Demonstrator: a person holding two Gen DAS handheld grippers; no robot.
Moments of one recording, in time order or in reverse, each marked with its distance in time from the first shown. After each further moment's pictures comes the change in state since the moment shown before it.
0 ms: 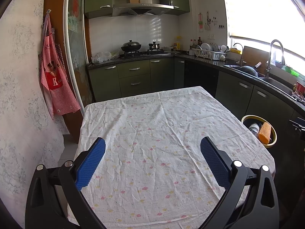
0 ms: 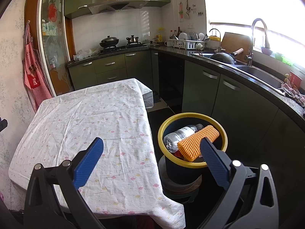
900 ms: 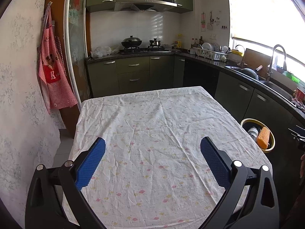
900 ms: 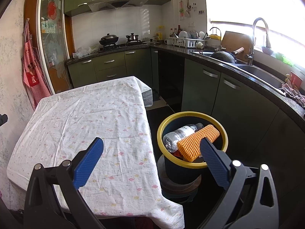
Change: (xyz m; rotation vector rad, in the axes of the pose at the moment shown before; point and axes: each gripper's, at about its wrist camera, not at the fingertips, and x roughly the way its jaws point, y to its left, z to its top) left arm 0.021 0.009 0.010 -0.041 0.041 -0.015; right arm 0.012 0.003 0.001 -0.017 0.019 -0.008
